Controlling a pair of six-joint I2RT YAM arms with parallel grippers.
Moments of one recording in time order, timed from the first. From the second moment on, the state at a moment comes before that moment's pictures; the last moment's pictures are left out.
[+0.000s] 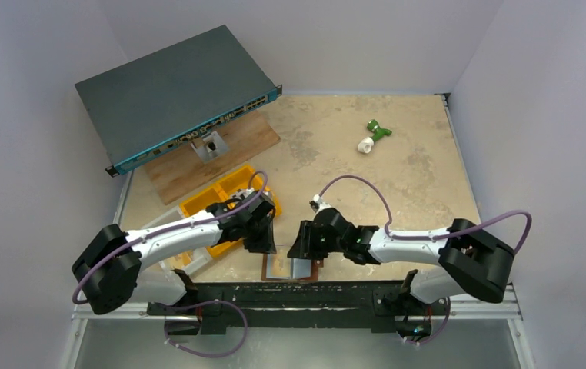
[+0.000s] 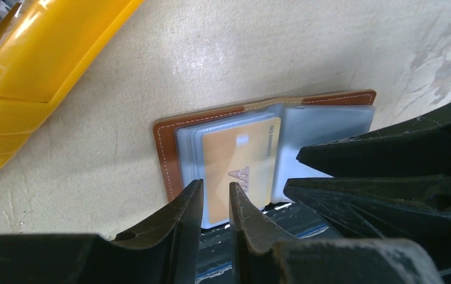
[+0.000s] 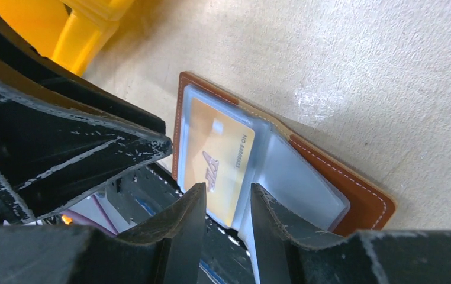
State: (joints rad) left arm -0.86 1.30 0.71 -0.53 0.08 -0.88; right arm 1.03 1.37 0.51 0.13 -0.10 1.05
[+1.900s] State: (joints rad) left arm -0.90 1.38 0.64 -0.41 0.10 -1.15; right arm 0.86 1.69 0.15 1.07 -0.45 1.33
